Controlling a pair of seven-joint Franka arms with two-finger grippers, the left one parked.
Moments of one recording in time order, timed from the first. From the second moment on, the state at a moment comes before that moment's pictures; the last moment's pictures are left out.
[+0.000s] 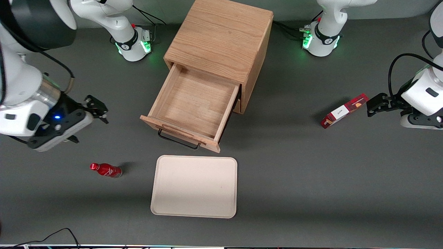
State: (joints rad) arm 0.22 0.37 0.07 -1.08 -0.01 1.53 -0.40
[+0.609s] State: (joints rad) arm 0.22 0.46 0.19 -1.04 -0.01 1.54 -0.49
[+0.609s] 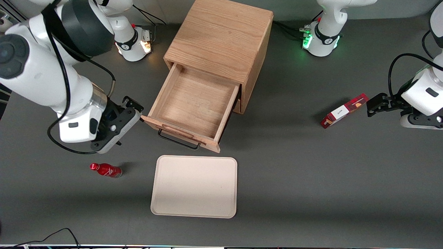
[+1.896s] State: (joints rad) arm 0.20 0.75 0.19 -0.93 0.20 1.55 -0.68
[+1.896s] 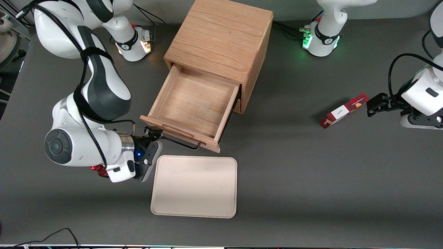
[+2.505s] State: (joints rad) arm 0.21 0.79 0.19 -0.93 0.22 1.56 -0.62
